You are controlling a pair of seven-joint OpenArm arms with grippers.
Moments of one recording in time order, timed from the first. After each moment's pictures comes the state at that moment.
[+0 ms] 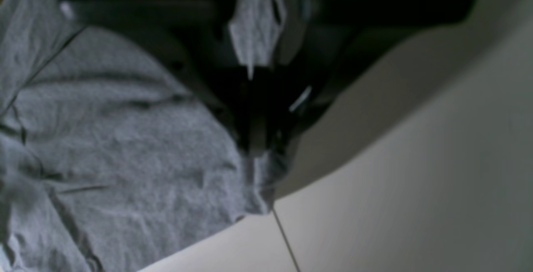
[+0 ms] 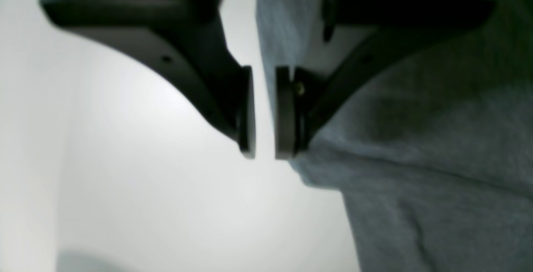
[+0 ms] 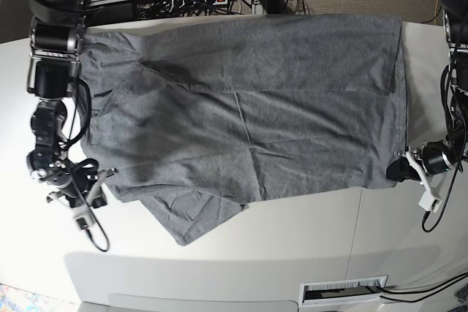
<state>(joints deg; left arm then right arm) -26.8 -36.7 9.2 47.6 -52.8 -43.3 42.5 30.7 27.0 0.4 56.1 3.6 34.5 -30.3</state>
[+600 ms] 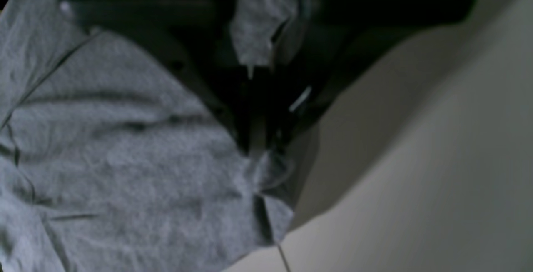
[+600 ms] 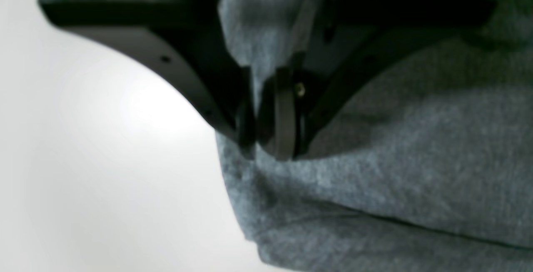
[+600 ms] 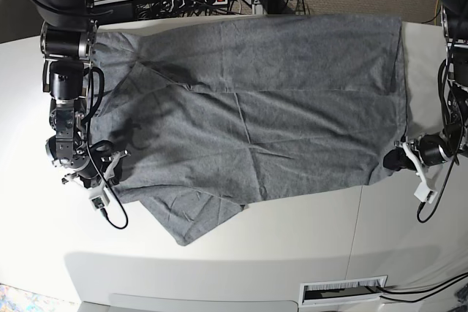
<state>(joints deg) -24.9 -36.3 9.2 47.7 -52.8 -43.3 44.9 31.5 23.9 0.6 38.6 -7.8 33.9 -18.8</state>
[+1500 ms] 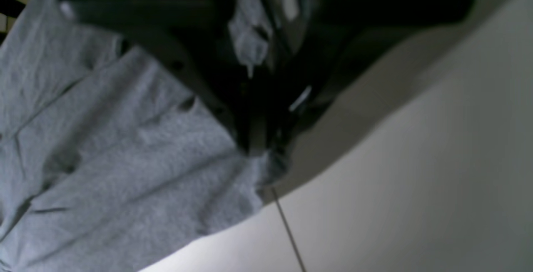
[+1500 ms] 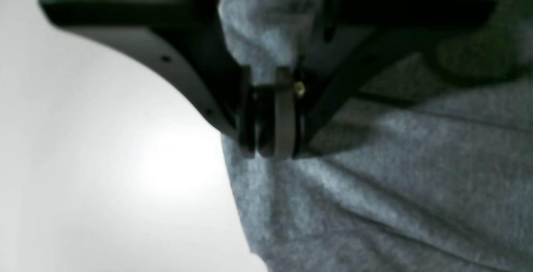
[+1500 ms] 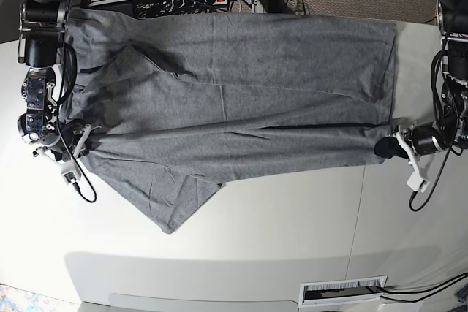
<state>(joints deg) -22.4 -35.0 9.2 47.8 -56.6 -43.3 48.0 19.2 33.9 0.5 56.4 6.1 34.2 -34.7</state>
